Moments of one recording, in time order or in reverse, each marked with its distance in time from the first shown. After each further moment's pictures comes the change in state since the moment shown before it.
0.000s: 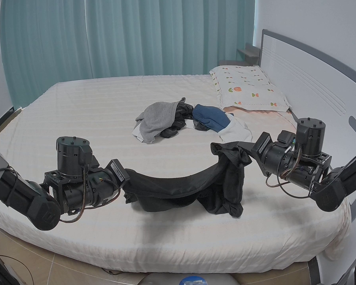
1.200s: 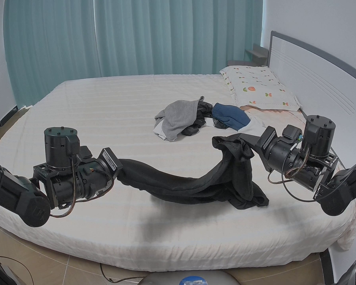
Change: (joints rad) left arm 0.034 -0.080 -0.012 0.002 -0.044 -0.046; right arm 0.029 -0.054 0.037 -0.086 -0.029 -0.017
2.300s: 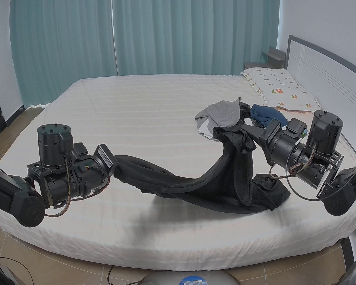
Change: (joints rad) left arm 0.009 -0.036 0.009 0.000 -0.001 0.005; right arm 0.004 -0.026 0.004 -0.050 0.004 0.003
